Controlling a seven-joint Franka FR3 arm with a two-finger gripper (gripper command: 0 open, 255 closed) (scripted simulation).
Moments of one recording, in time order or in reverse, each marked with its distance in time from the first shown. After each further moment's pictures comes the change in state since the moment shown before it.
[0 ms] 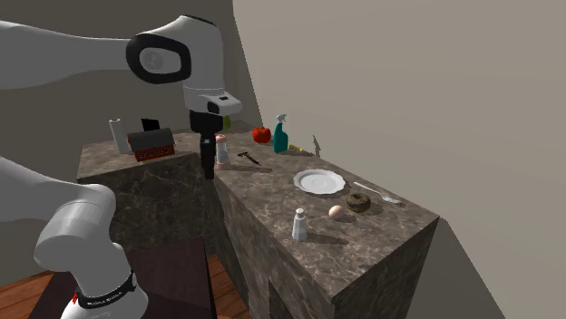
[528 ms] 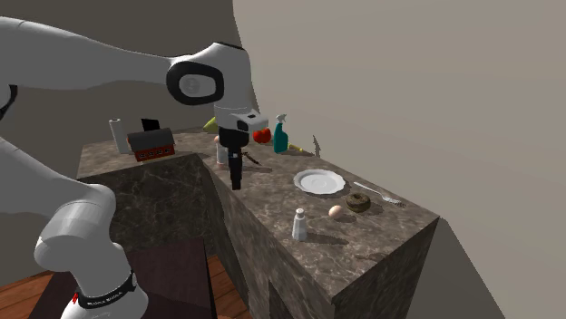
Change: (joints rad) arm 0.004 0.175 0.001 -0.002 0.015 0.195 0.020
